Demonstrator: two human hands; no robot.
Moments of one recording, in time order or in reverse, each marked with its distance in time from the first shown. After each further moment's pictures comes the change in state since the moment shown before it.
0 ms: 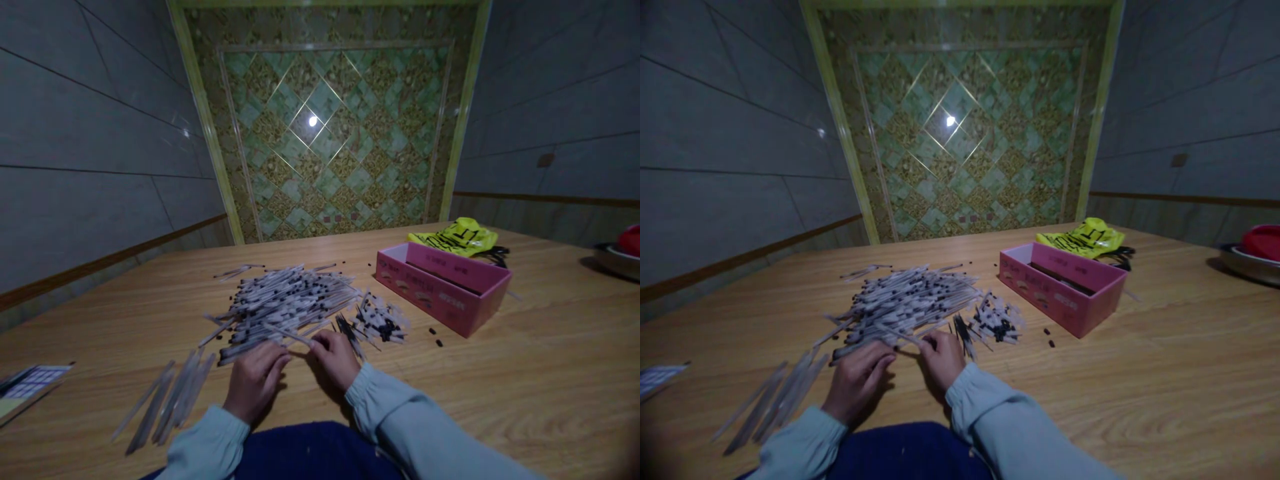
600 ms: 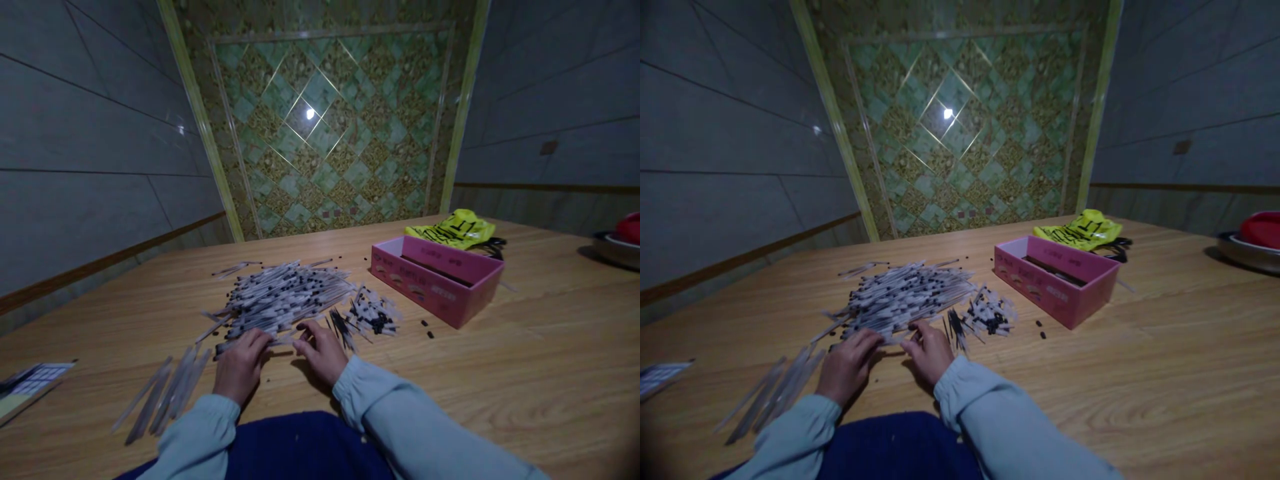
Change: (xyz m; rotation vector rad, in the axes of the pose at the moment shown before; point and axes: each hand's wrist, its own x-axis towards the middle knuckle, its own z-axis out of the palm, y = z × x) left_hand -0.003 -0.024 -0.001 0.358 -0.159 -0.102; right_hand -0.004 -0.003 0.003 0.029 -0.072 -0.112
